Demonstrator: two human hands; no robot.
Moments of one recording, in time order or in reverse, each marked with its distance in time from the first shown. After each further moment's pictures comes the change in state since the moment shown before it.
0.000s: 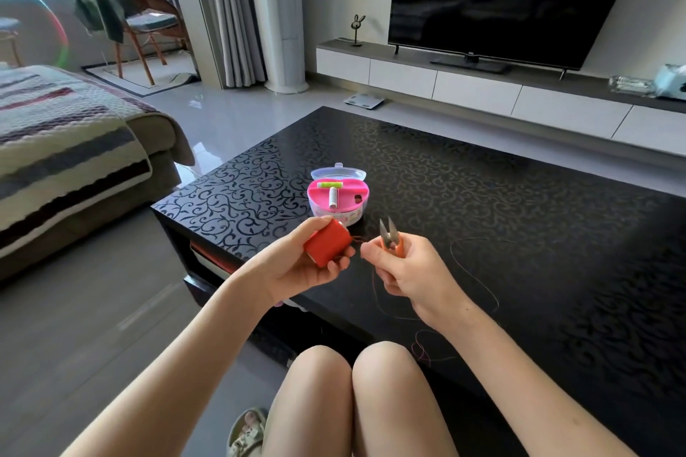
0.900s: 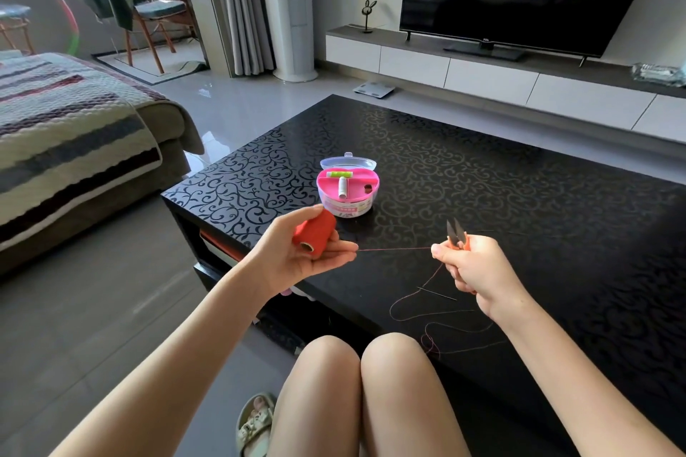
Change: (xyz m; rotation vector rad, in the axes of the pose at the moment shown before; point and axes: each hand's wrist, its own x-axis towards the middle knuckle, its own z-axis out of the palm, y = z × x) left_hand -0.003 0.003 -0.014 0.031 0.172 0.072; right_hand 0.012 0.029 -0.063 -0.215 0.331 0.203
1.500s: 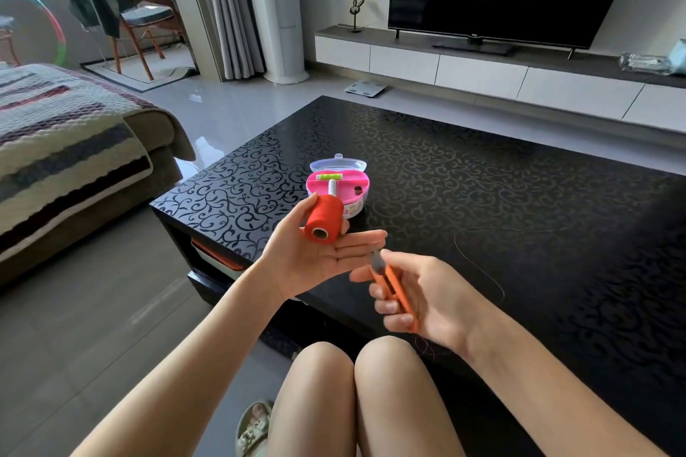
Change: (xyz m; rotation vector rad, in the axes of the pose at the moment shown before) left_hand 0.017 -0.007 0.020 -0.183 -0.383 -0.072; right_hand -0.054 -0.037 0.034 0.439 -0.605 0.363
